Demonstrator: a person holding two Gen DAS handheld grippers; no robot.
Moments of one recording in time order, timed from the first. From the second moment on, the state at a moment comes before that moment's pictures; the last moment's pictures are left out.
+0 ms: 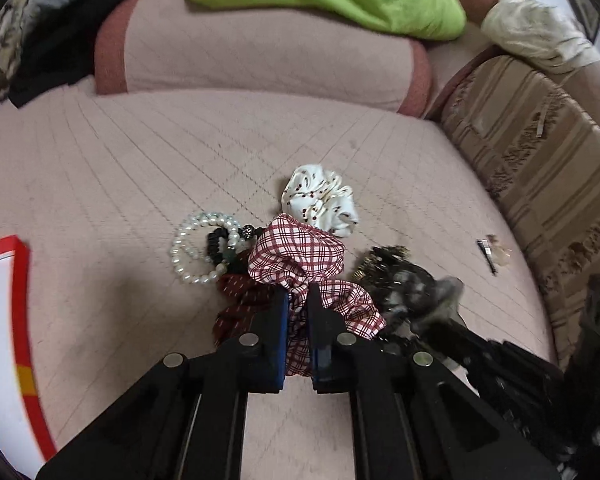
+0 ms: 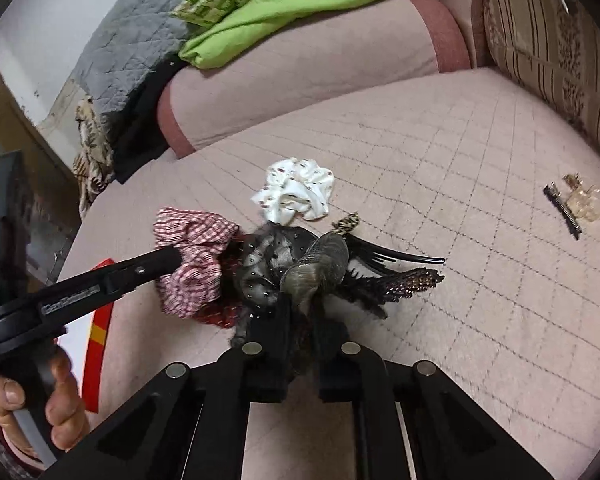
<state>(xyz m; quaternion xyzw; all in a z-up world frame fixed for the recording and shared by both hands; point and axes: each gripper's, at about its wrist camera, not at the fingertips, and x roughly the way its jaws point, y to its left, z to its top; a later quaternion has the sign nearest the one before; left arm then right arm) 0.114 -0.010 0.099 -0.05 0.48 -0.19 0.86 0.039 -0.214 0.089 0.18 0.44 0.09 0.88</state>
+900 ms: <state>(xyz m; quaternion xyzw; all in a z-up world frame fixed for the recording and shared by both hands) 0.090 0.259 0.111 -0.07 0.42 0.04 0.90 0.038 0.004 0.149 0.05 0.43 0.26 0.86</state>
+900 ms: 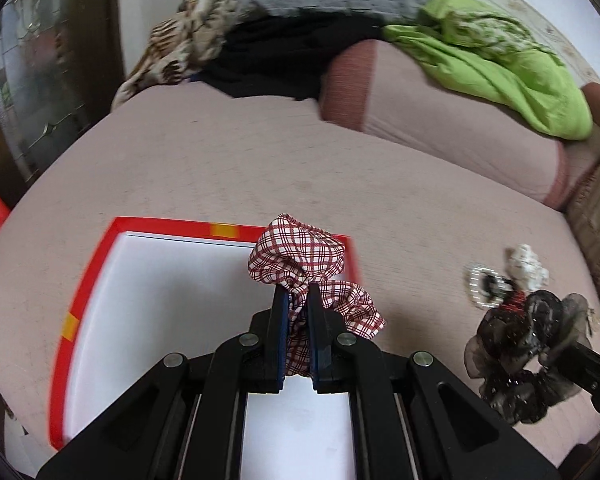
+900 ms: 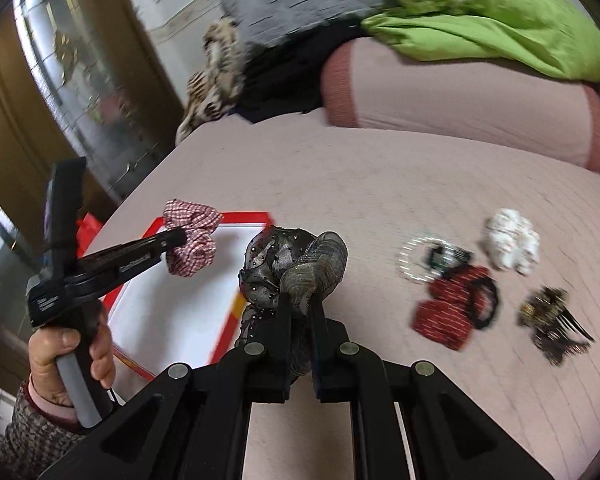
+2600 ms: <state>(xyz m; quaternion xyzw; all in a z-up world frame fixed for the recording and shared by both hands) 0.095 0.353 0.092 -0.09 0.39 0.17 0.90 0.095 0.114 0.104 0.04 0.48 0.24 0.84</state>
